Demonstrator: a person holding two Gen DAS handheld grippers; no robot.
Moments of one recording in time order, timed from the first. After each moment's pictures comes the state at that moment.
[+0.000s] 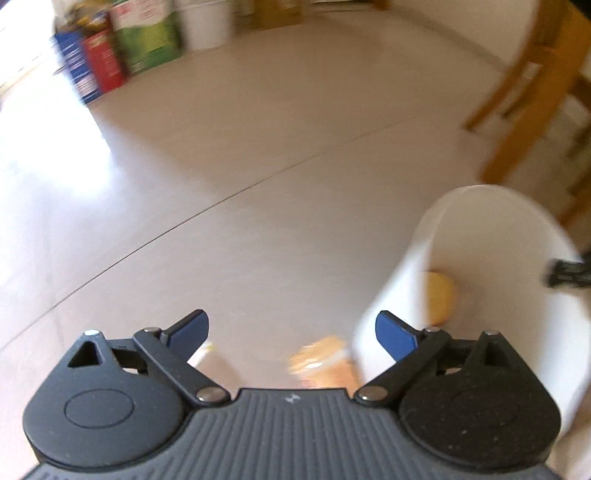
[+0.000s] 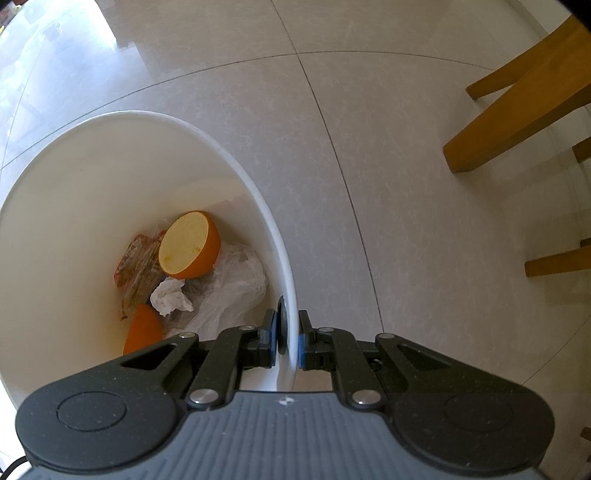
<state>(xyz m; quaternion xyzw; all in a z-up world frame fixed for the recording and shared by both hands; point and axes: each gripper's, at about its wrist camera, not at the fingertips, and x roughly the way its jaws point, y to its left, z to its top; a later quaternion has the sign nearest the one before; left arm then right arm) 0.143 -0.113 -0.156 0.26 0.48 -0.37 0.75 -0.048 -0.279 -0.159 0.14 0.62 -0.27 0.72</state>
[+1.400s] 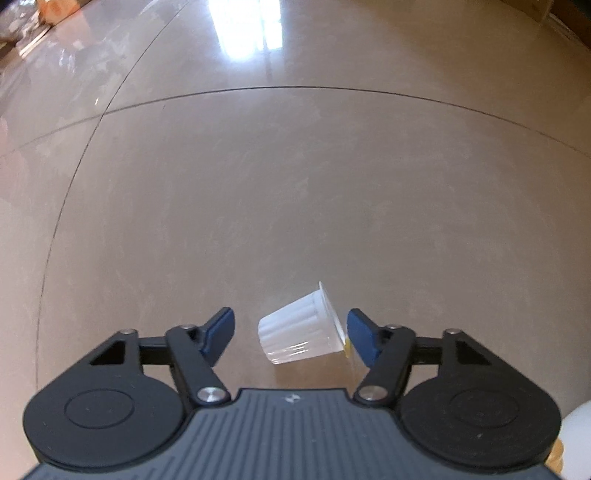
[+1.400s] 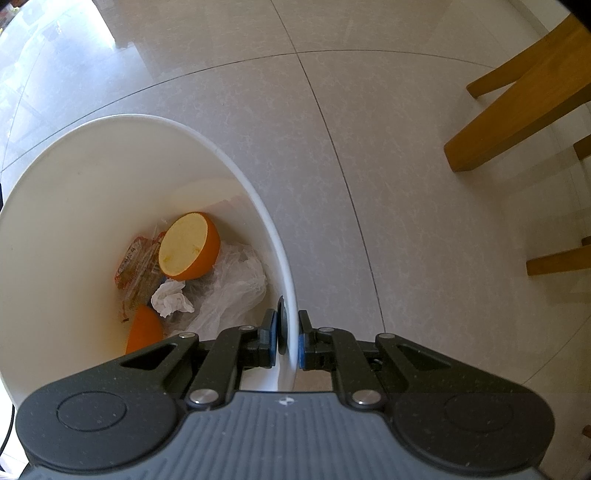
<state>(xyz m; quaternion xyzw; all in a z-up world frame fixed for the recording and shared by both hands) 0.267 -0.057 -0.386 0.13 0.58 -0.10 0.80 -0.047 -0.281 -0.159 0.14 0.62 -0.27 0.72</state>
